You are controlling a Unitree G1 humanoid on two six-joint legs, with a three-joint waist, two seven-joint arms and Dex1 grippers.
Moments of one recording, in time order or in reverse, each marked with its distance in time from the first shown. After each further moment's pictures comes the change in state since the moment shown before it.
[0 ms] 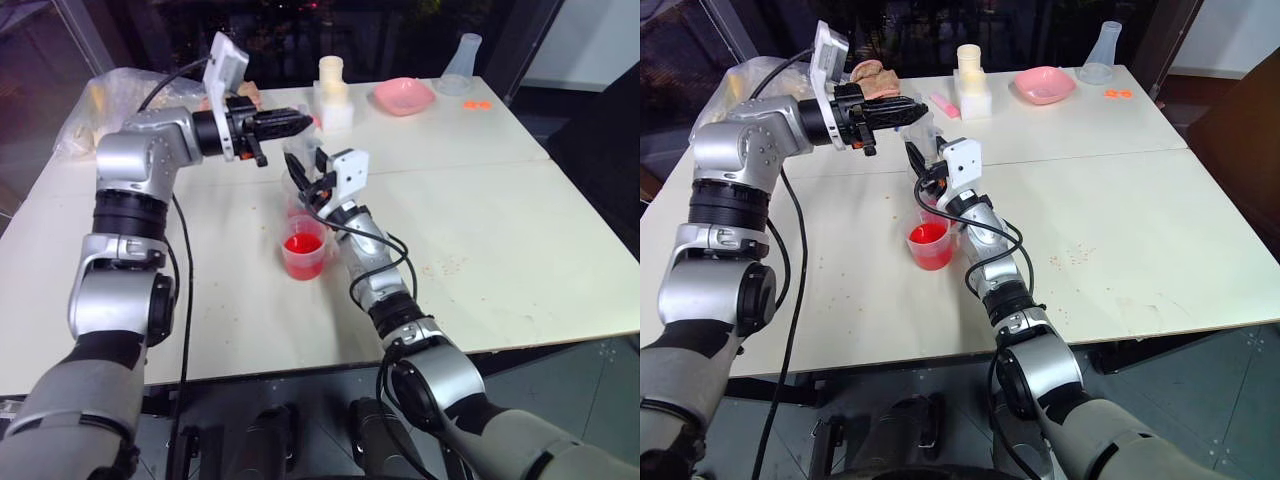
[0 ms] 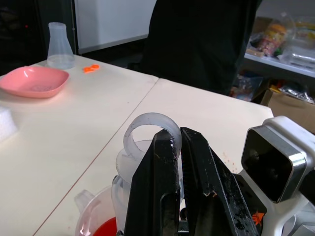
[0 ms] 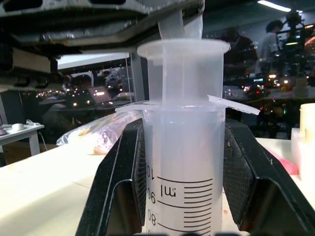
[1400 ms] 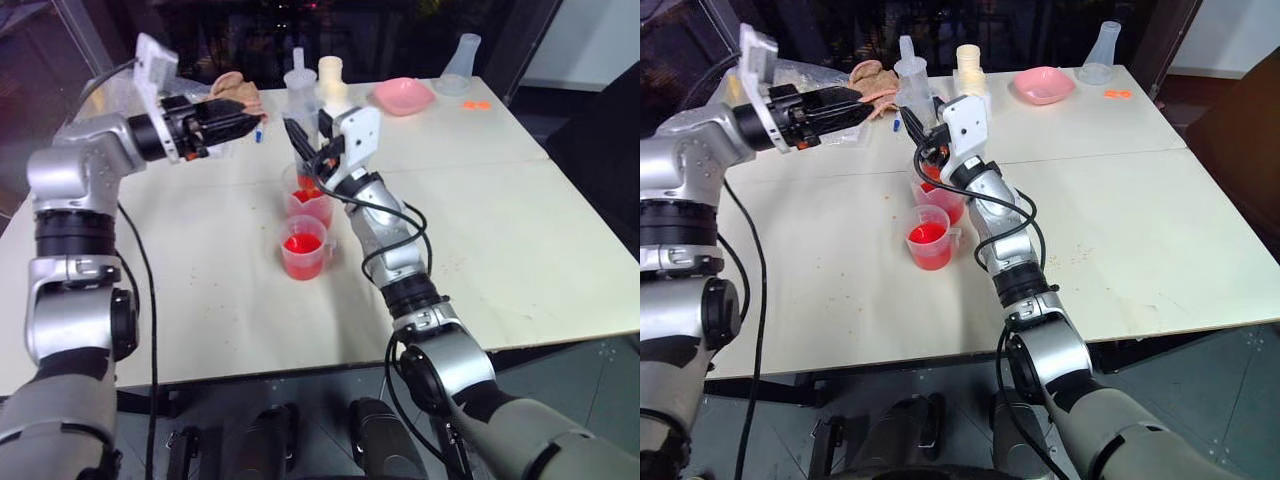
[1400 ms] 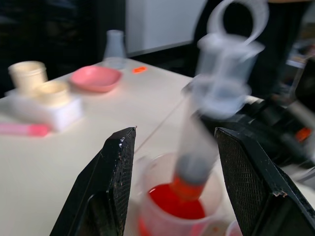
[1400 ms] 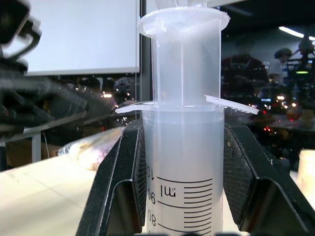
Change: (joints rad) left arm 0.131 0.176 0.114 -0.074 -0.019 0.008 0.043; right arm -0.076 -0.078 -0.019 -0.203 0.013 0.178 0.039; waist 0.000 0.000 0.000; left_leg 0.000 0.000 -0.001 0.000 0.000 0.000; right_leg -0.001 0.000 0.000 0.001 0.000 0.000
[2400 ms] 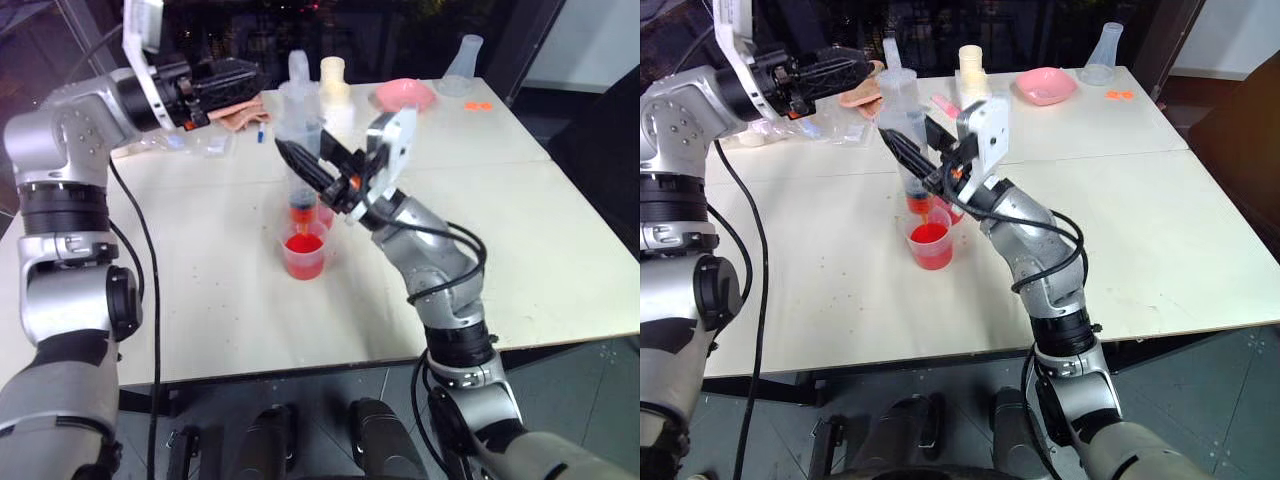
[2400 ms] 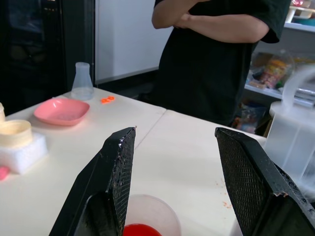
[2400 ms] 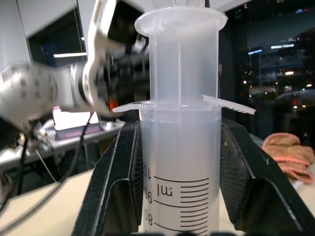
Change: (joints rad) left arm -0.137 -0.034 0.030 -0.005 -0.069 0.150 -0.091; right arm 0.304 -0.107 0.114 -0.735 0.284 0.587 0.105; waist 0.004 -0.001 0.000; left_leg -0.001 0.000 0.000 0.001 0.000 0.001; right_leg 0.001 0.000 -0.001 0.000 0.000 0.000
